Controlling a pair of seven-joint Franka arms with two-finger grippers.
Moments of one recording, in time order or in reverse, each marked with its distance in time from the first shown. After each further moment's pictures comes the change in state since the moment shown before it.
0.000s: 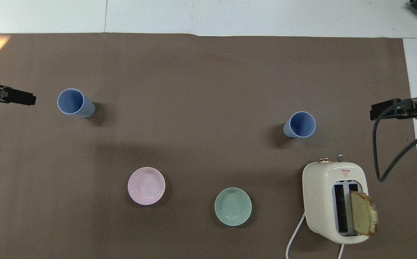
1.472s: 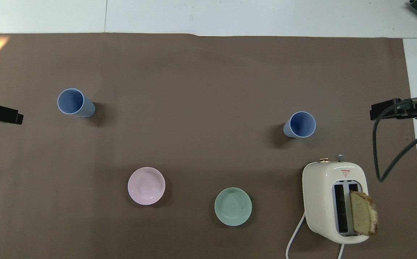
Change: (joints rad) left arm -0.038 -0.153 -0.015 0.116 0.000 -0.394 -0.130; right arm 0.000 0.000 0.000 0.000 0.000 0.000 0.000
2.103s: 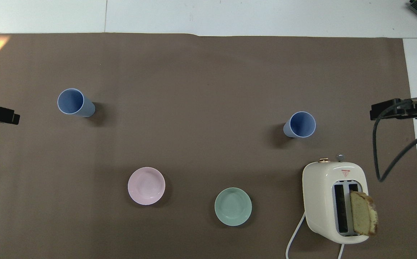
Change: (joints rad) left arm 0.004 0.000 0.010 0.000 0.000 -0.004 0.000; right arm 0.000 0.000 0.000 0.000 0.000 0.000 0.000
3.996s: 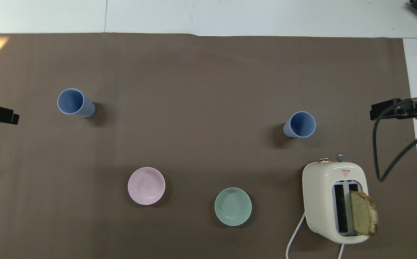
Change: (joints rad) left arm 0.000 -0.001 0.002 0.000 0.000 0.000 0.000; right arm 0.000 0.000 0.000 0.000 0.000 0.000 0.000
